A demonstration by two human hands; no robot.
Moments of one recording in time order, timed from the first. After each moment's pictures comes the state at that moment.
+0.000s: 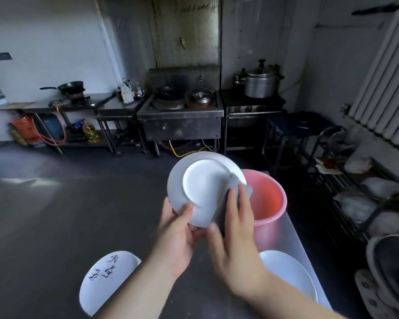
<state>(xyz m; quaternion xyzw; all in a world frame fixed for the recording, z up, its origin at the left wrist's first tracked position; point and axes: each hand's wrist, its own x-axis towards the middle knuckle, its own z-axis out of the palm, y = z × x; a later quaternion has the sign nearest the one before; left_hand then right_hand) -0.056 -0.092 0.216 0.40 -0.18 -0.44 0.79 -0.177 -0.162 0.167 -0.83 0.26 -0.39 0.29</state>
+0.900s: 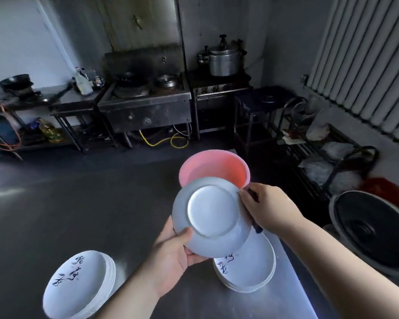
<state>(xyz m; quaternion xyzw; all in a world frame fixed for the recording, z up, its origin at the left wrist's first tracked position) -0.120 -0.105 0.148 0.46 -0.24 -0.59 0.63 -0.312 -0.278 0.180 -0.82 0.48 -0.16 0.26</state>
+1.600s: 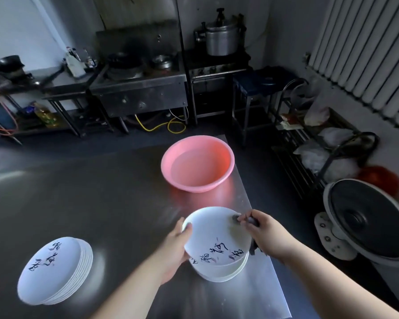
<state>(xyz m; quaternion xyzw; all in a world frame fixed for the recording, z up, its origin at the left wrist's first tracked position) -0.176 -0.161 0.070 0.66 -0.18 -0.57 0.46 -0.397 -0.300 0.069 -0.66 0.49 -0.13 0.56</state>
